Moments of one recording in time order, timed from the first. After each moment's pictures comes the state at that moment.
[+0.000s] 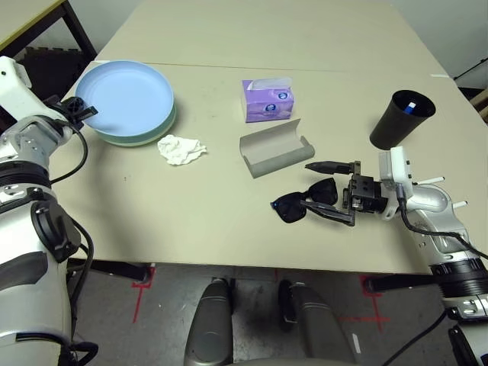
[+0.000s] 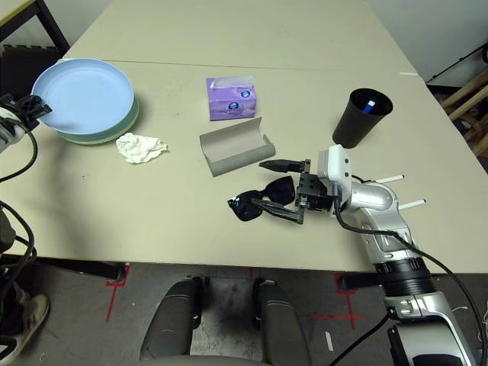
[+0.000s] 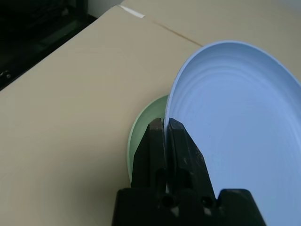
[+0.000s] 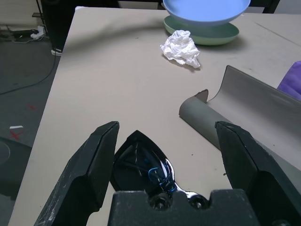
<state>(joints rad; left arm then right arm) -1.15 0.80 0.41 1.23 -0.27 0.31 -0.30 -0.34 -0.52 0.03 0.10 0.39 -0.09 1.22</state>
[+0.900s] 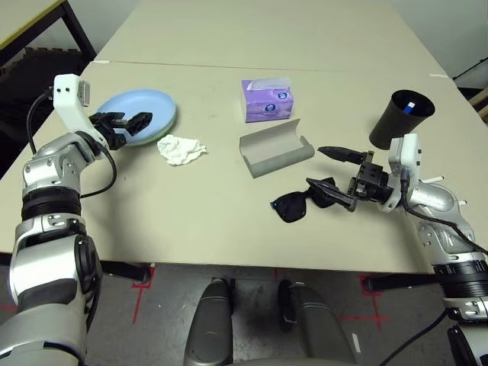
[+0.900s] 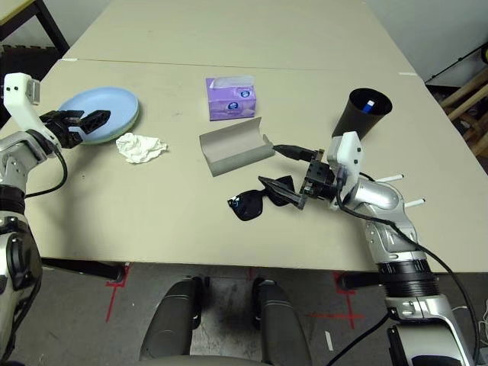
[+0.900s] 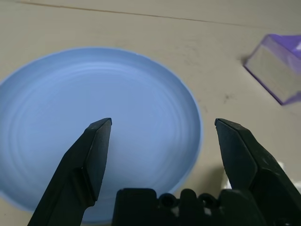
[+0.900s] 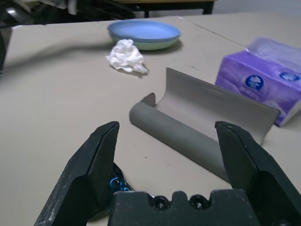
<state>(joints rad) -0.83 0.71 0.28 0.71 -0.29 0.42 -0.74 -0.34 -0.50 -0.03 0.09 0.41 0.02 1.00</state>
